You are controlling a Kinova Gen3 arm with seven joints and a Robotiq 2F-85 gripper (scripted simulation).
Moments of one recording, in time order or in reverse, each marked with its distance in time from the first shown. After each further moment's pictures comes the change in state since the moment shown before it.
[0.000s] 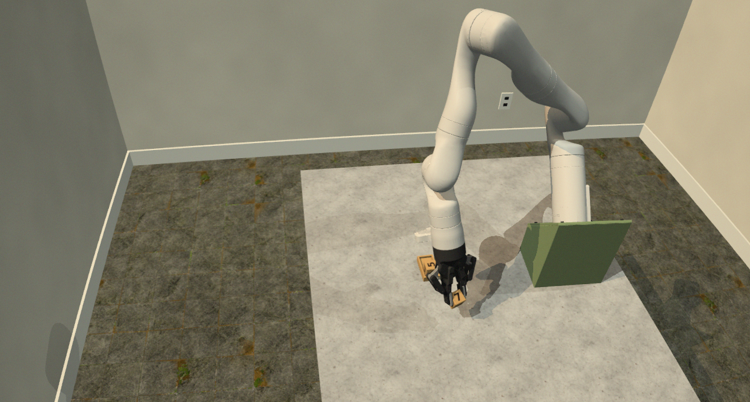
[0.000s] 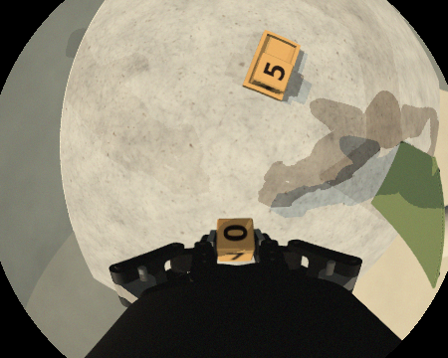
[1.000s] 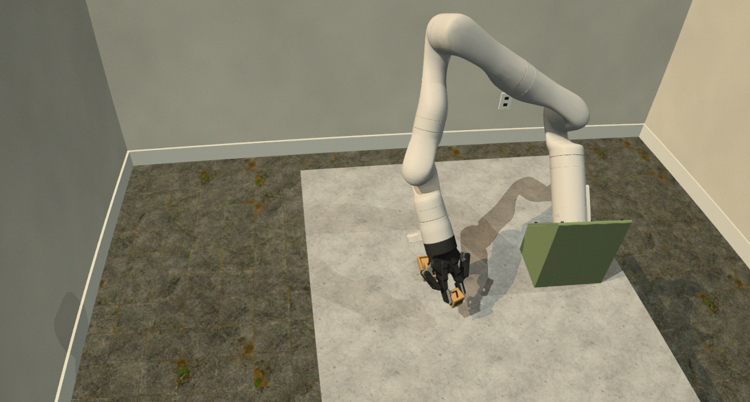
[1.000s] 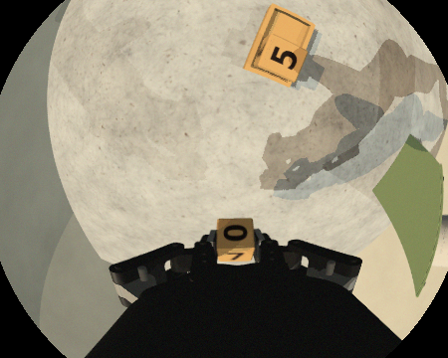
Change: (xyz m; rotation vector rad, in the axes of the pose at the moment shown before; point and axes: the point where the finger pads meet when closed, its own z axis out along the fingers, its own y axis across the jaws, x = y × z) arm 0.005 -0.001 -0.003 0.005 -0.250 0.012
